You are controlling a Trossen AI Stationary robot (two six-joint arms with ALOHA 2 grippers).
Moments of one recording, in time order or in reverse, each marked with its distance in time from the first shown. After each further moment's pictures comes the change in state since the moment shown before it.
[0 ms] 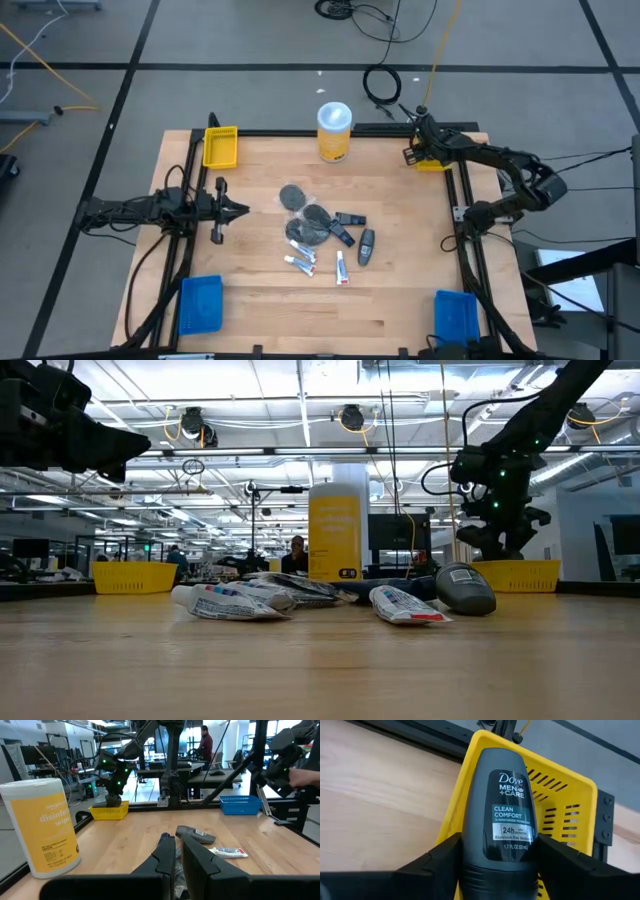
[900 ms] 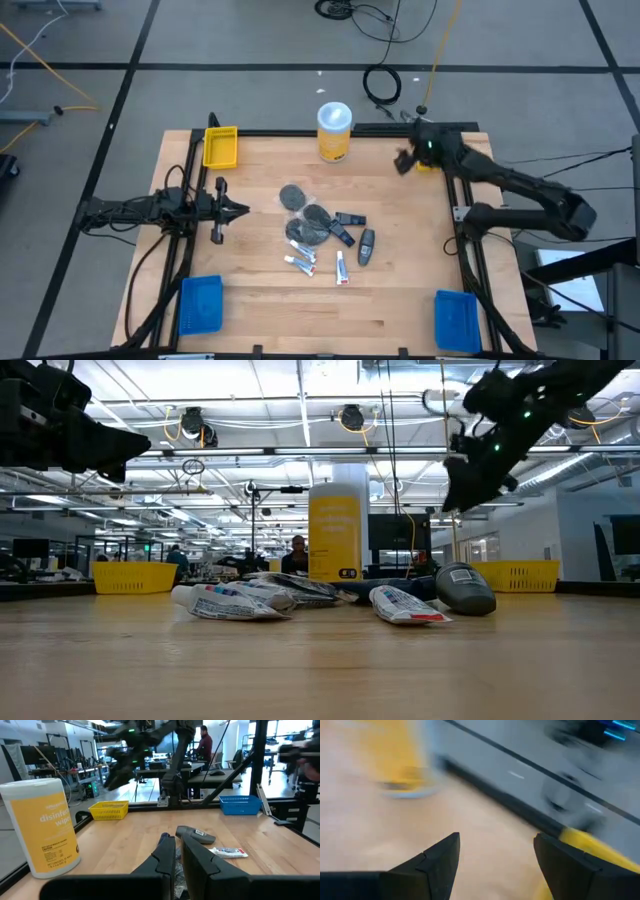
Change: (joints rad) left arm 0.000 0.000 0.000 0.000 0.000 0.000; right arm 0.326 -0.406 -0.088 0.143 -0.234 -0.092
